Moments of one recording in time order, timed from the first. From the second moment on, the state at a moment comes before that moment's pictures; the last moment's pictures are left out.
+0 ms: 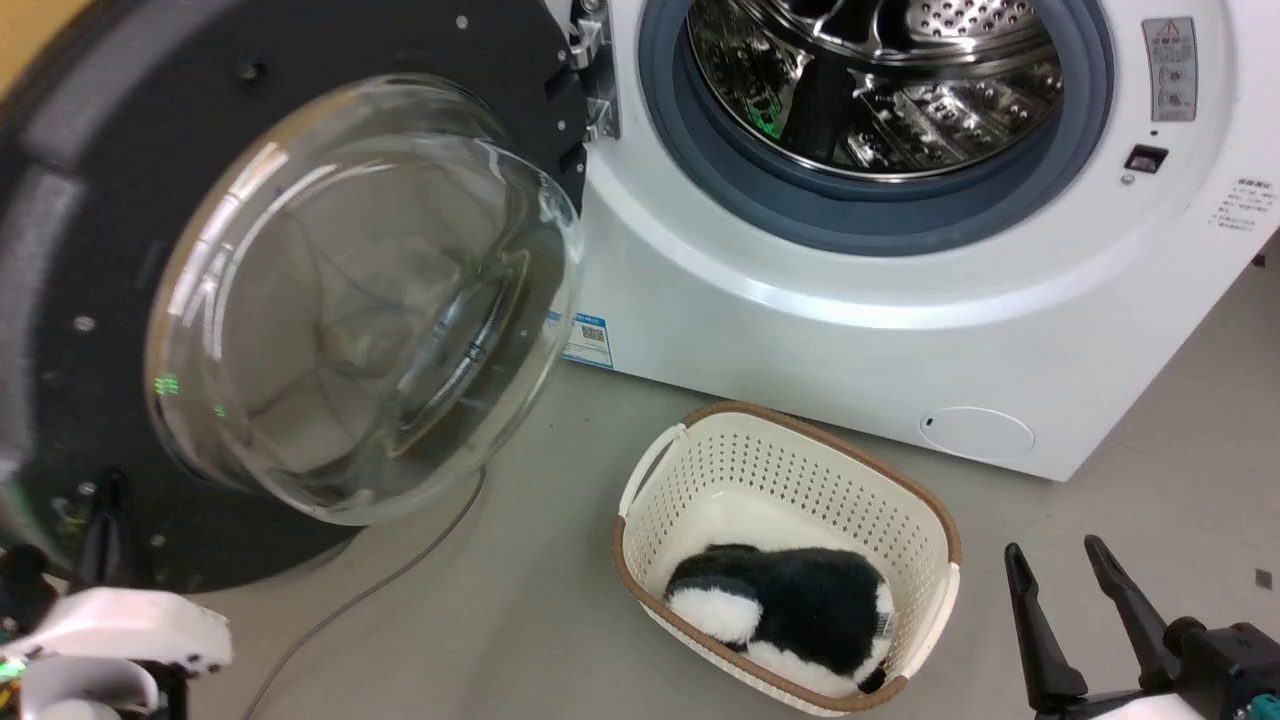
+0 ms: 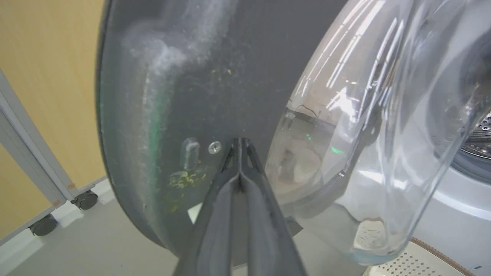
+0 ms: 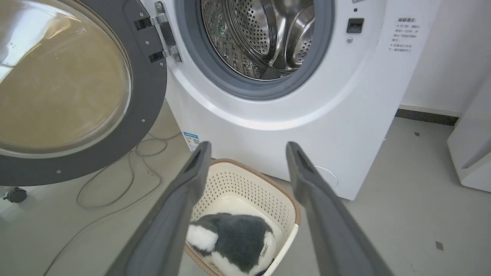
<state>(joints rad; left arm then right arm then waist) -0.09 0.40 0.01 0.23 -0.57 0.19 -0.24 0.17 -0.05 -0.05 -0.14 0.14 0.13 -0.04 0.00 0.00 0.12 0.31</state>
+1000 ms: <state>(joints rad) 0.11 0.20 0.19 0.08 -0.35 0.12 -0.26 0.19 -0.05 -0.02 -0.10 0.16 0.13 -0.02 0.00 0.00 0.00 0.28</state>
